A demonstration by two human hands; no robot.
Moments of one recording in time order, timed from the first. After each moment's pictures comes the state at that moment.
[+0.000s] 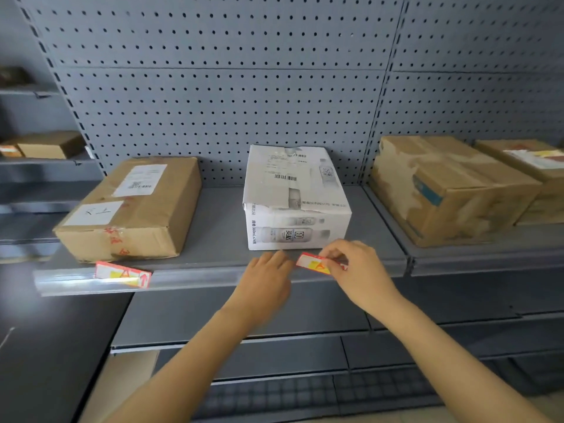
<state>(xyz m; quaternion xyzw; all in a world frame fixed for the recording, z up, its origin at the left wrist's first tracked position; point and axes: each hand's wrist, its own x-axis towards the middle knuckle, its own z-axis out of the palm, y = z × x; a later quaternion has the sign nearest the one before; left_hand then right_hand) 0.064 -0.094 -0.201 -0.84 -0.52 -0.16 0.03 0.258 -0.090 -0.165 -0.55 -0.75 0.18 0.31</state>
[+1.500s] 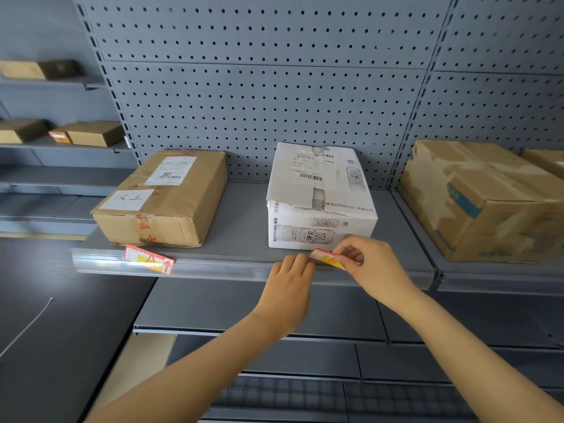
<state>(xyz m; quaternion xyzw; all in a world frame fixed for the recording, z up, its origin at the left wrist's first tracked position) 0.081 -0.104 -0.216 -0.81 -0.57 -0.16 0.05 0.258 -0.059 -0.169 -0.50 -0.78 0.21 0.31</state>
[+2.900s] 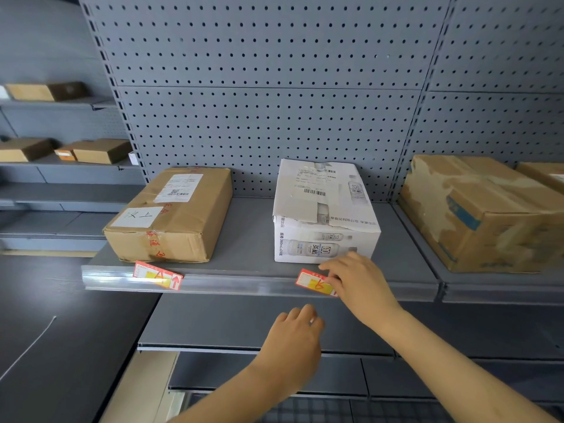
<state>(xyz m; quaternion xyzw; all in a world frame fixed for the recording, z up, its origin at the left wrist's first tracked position) 0.082 -0.154 -0.216 -0.83 -0.55 -0.06 0.00 0.227 -0.069 -0.175 -0.46 -0.86 -0.02 0.22</state>
